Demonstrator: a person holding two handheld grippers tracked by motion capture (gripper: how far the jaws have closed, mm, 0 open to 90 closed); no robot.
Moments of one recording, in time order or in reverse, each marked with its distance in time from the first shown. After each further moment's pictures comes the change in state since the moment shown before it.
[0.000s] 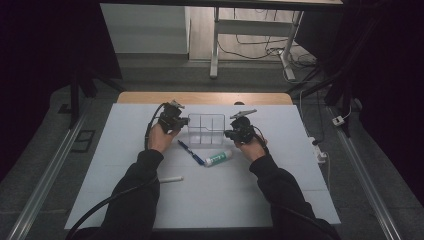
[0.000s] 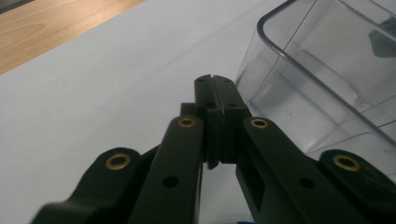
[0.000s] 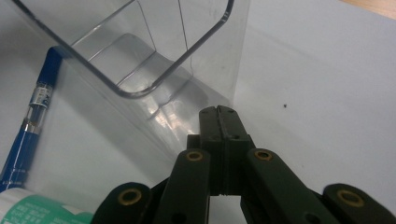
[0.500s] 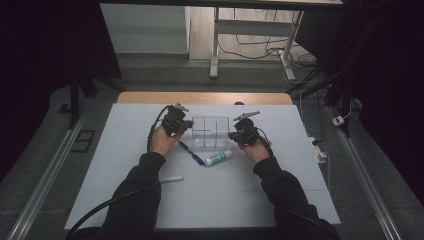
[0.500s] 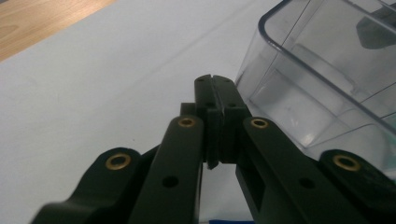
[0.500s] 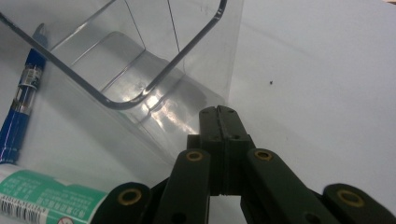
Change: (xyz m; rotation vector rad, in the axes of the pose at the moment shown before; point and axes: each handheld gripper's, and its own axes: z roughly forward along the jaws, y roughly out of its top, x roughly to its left) left arm -0.017 0.000 0.002 0.011 -0.025 0.030; right arm -0.004 -0.009 -0.009 0.029 -0.023 0.005
